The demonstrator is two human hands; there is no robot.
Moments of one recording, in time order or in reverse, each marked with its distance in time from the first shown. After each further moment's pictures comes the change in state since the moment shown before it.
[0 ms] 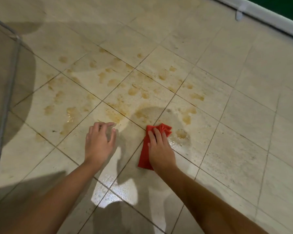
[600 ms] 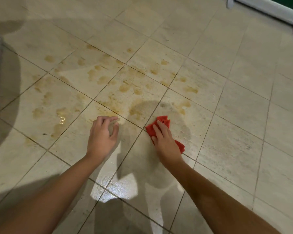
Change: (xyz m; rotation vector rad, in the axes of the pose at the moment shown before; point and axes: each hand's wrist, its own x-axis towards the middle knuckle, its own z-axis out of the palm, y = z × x) left_hand 0.008 0.022 0.006 -0.156 -0.067 0.100; right_hand 0.001 0.033 -0.007 0.247 0.021 0.059
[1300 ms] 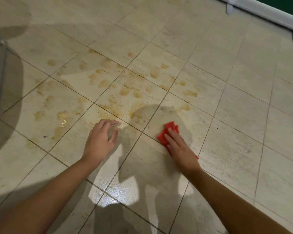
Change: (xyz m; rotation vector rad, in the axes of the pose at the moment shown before) left_hand -0.002 0.000 -0.007 0.027 -0.040 0.064; right_hand -0.019 0.051 -0.017 -0.107 0.040 -0.100
